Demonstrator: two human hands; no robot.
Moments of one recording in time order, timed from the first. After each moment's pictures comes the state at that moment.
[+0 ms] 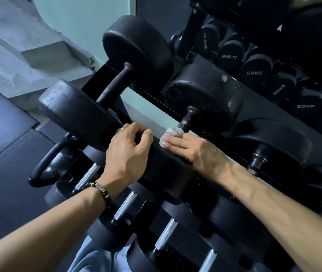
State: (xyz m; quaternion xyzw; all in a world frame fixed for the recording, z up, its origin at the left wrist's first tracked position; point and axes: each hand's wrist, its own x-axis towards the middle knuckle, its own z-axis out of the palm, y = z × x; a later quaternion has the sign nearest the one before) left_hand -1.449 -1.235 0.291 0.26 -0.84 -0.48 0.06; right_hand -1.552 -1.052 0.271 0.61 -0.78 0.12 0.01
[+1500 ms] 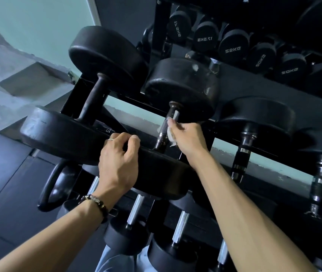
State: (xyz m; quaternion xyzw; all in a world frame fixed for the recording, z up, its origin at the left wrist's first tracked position) left_hand -1.451 -1.237 0.293 0.23 -0.85 -0.47 0.05; right_hand -1.543 -1.086 0.269 -0.11 -0.82 0.53 -0.17
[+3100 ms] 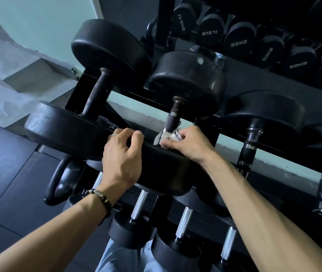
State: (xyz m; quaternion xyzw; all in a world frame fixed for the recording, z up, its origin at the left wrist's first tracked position) left_hand -1.451 -1.237 0.294 0.24 -0.85 -0.46 0.05; right_hand -1.530 -1.076 0.277 -0.02 -0.84 0.45 -0.30
